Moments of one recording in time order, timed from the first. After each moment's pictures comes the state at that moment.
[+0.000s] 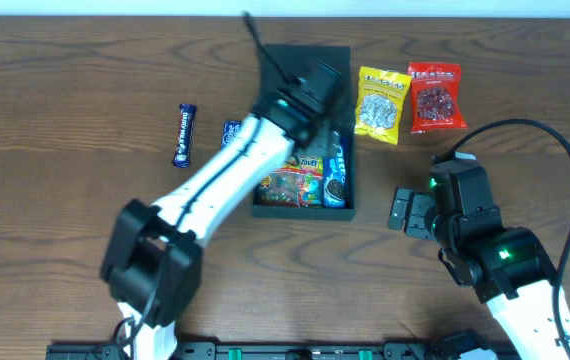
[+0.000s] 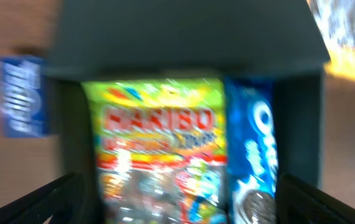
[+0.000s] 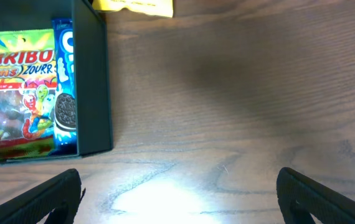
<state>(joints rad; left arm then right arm) -0.61 1.93 1.68 -0.92 -0.12 -0.52 0.31 0.99 0.89 -0.91 0.18 0.44</state>
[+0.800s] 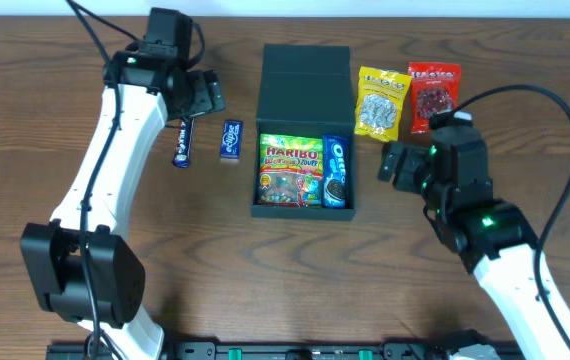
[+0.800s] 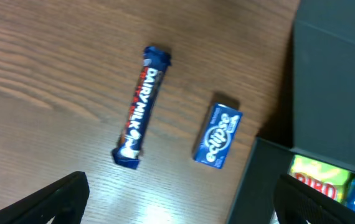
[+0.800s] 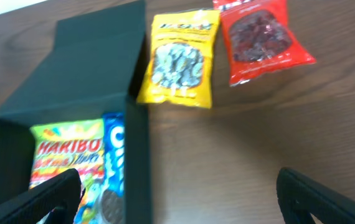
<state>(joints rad) -0.15 1.82 1.68 -1.03 -0.05 -0.41 0.25 1.15 0.89 -0.50 0.13 0.43</state>
